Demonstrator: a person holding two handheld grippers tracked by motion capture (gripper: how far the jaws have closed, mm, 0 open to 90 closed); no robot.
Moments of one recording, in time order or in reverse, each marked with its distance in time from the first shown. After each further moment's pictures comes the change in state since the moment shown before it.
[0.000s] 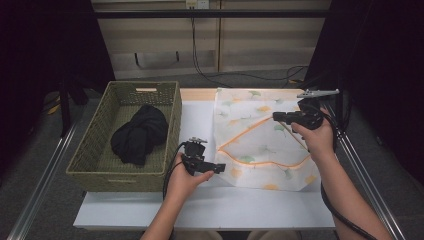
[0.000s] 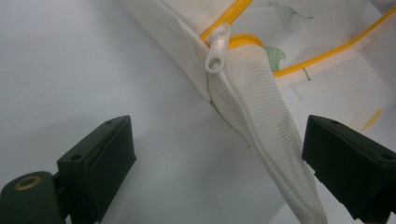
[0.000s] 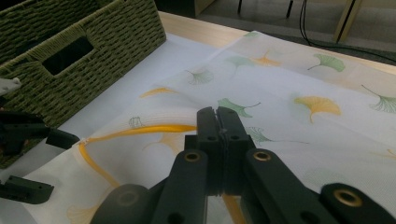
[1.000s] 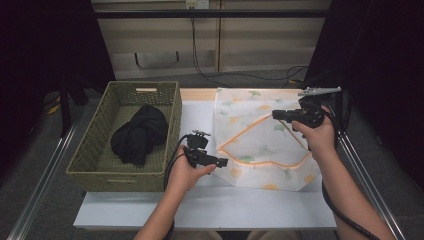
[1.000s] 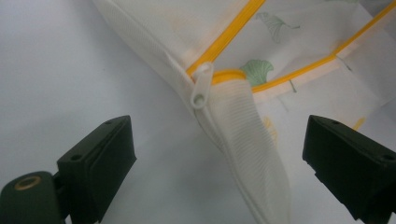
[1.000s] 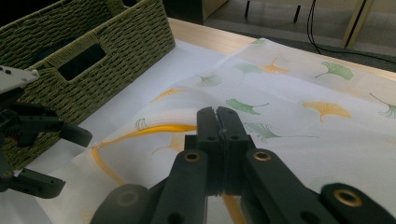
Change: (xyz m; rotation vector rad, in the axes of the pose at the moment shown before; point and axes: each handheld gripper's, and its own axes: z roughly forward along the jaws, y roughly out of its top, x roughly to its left) left arm -0.008 0.028 -0.008 0.024 -0.008 0.029; right arm 0.003 0.006 -0.005 -0.013 0.028 0.001
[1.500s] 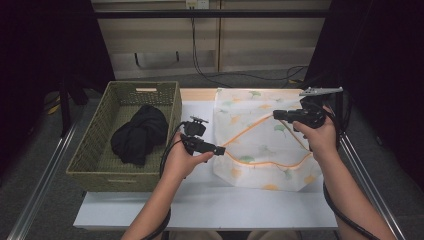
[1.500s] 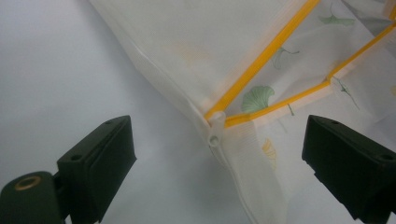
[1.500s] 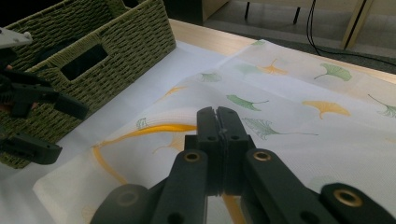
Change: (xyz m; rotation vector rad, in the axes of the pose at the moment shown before) left arm 0.006 0.030 -0.020 0.004 0.023 0.013; right arm 0.001 0.000 -0.004 -0.003 -0.001 -0.003
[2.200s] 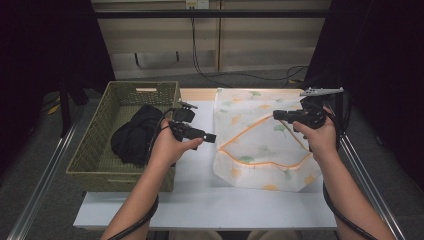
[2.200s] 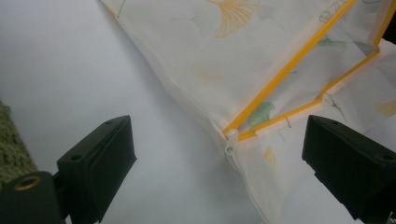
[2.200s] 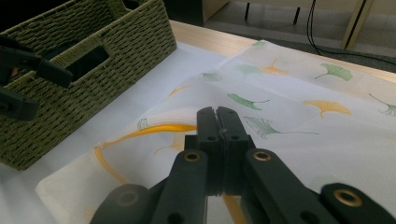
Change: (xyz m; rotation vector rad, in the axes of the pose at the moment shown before) left arm 0.017 0.024 -0.039 0.004 0.019 -0.011; right arm 0.001 -0.001 -0.001 -0.004 -0.001 0.007
